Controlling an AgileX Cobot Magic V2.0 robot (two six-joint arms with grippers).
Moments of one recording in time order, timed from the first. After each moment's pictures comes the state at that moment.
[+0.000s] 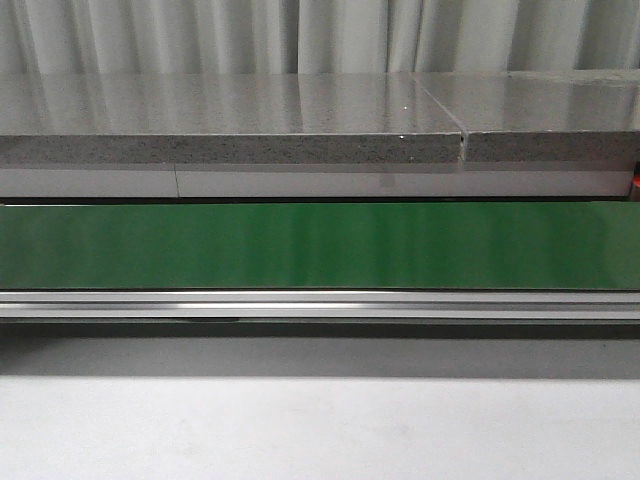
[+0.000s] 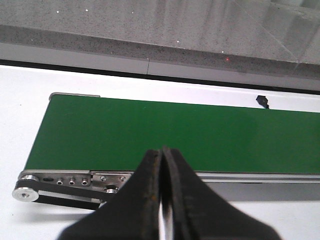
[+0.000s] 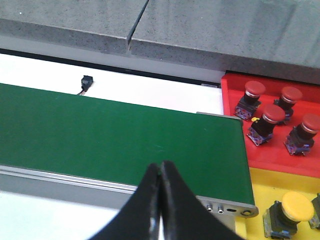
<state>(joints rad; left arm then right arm) -0.13 0.19 -0.41 -0.16 0.59 -0.04 -0.14 0.30 -0.49 0.23 0.62 -0.30</state>
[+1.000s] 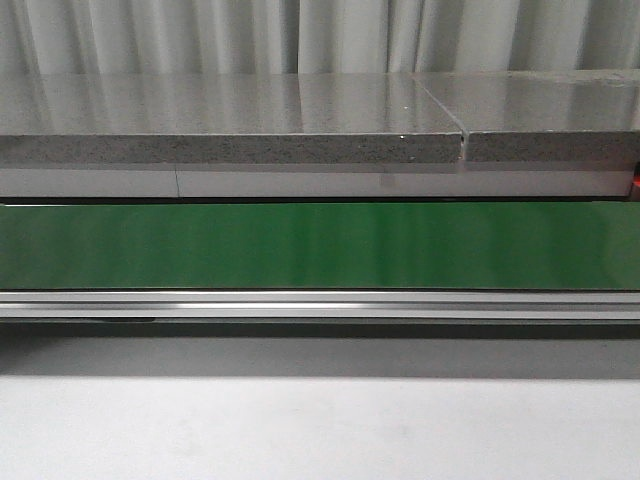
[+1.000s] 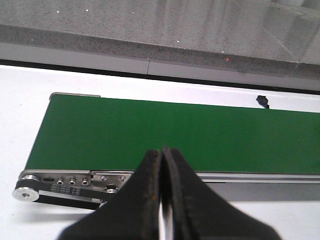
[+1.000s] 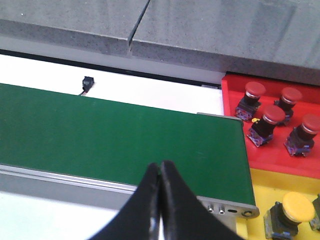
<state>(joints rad) -0.13 0.19 -0.41 -0.16 0.59 -0.04 -0.13 0.27 -0.49 0.23 0.61 -0.29</state>
